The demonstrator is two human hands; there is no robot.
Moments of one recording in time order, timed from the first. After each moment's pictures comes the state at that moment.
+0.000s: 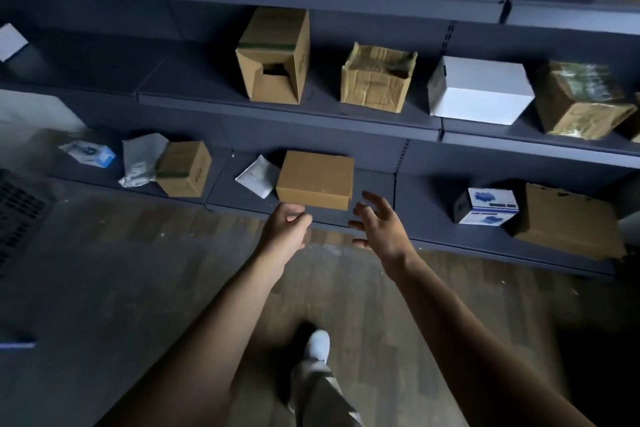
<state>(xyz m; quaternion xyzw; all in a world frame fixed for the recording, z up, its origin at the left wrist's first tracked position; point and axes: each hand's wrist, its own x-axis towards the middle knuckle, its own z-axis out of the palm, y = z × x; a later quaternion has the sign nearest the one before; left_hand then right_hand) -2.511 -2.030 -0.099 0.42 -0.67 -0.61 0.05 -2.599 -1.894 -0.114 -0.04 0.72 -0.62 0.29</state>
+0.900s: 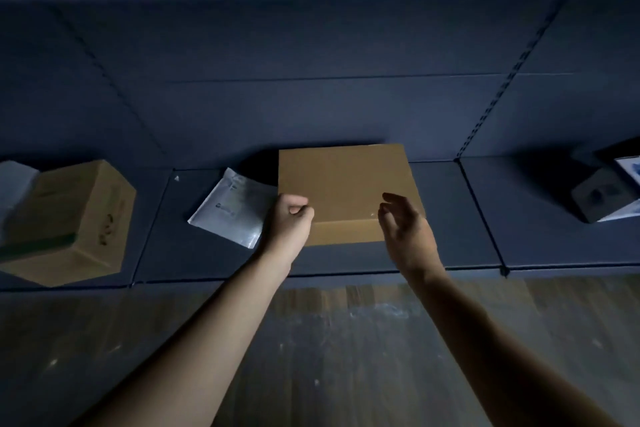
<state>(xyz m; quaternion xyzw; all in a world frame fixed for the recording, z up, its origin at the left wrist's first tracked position) -2.760 -2.344 -0.527 0.32 -0.74 -0.59 0.02 -2.802 -2.176 -0.547 -0.02 0.86 -0.50 0.08</state>
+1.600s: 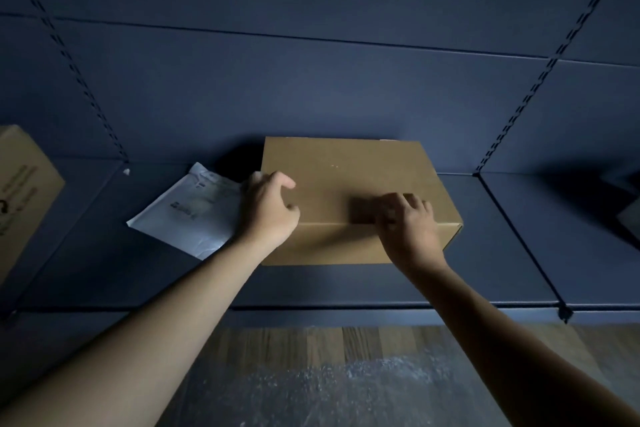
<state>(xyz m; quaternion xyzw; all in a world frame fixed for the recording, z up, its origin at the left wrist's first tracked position) -2.832 -2.402 -0.697 0.19 -0.91 -0.34 0.12 -2.888 -2.194 -0.718 -0.13 0.95 -0.27 -0.07</state>
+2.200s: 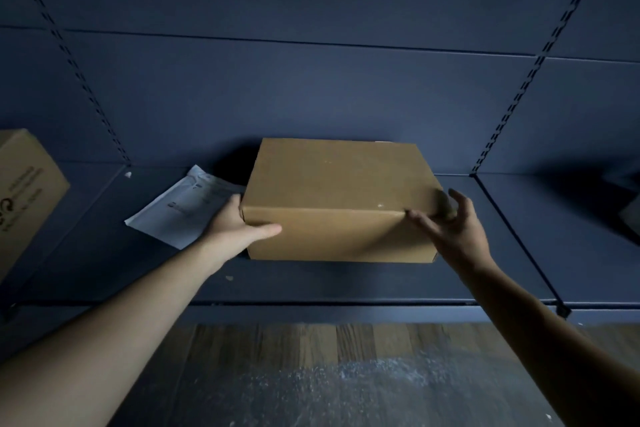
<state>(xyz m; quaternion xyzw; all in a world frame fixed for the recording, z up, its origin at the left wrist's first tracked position) -2.807 -2.423 -0.722 0.26 -0.81 -0.53 0.03 -2.904 -2.112 -0.724 0.00 0.87 -0.49 -0.02</state>
